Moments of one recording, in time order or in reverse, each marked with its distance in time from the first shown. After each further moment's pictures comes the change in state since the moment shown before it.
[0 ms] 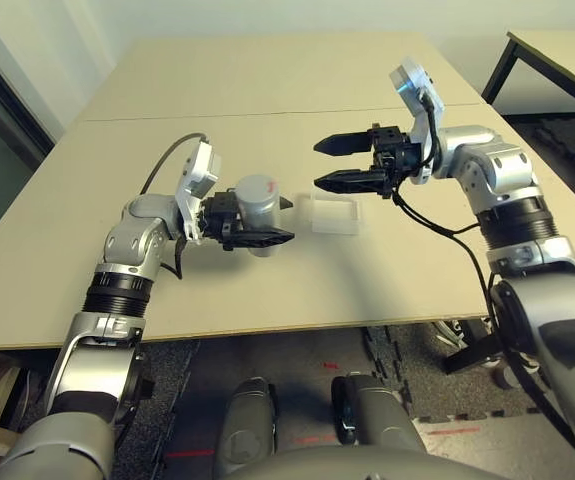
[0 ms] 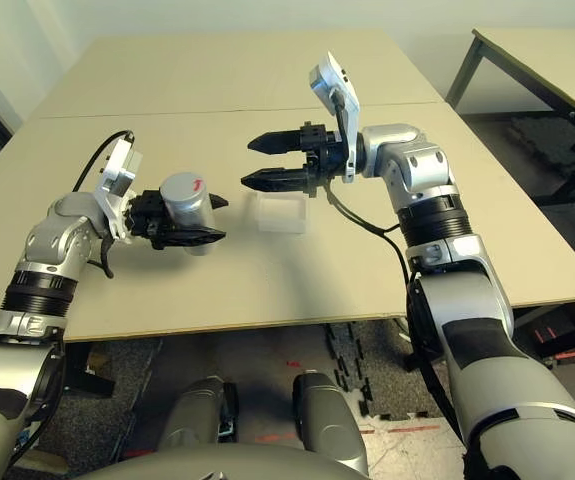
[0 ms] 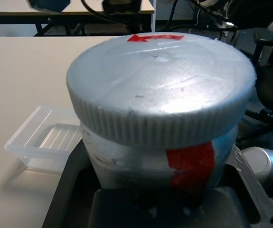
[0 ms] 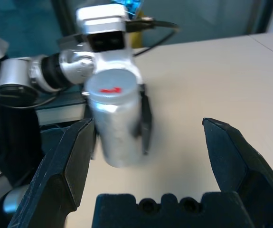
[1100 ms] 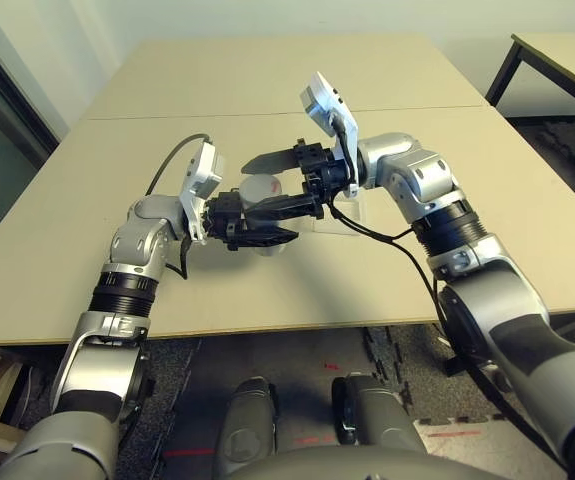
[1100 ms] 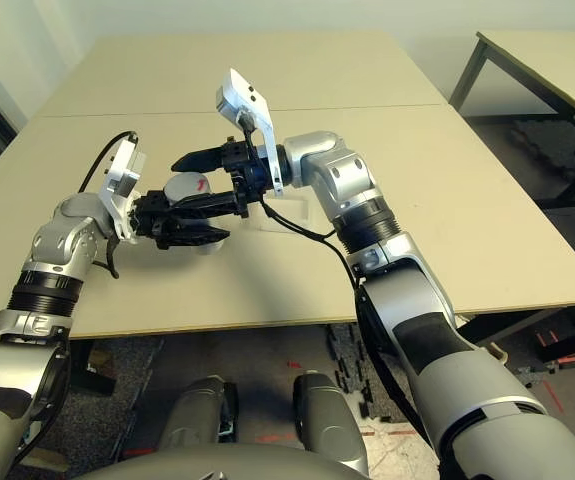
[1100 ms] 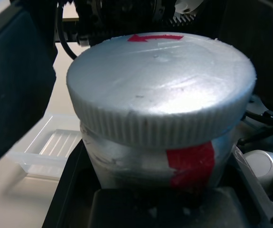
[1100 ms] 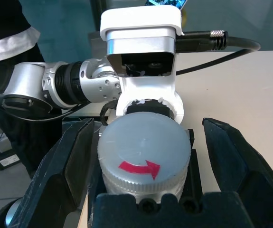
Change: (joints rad) left arm -0.001 -0.021 -0.003 0.000 0.001 -0.017 0.008; right arm -0.080 0.233 0.113 0.121 -0.074 -0.101 -0.057
